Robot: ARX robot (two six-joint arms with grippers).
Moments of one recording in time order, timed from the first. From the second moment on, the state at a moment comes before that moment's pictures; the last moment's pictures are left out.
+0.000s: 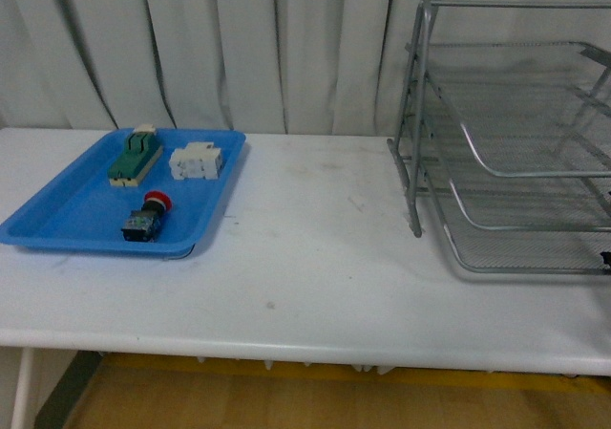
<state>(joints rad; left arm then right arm) 0.00 0.01 0.01 0.00 0.00 0.00 -0.15 2.22 0.71 1.28 -0.21 1.33</state>
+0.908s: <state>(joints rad) 0.00 0.01 0.01 0.00 0.00 0.00 -0.13 2.06 0.48 1.28 -0.17 1.41</state>
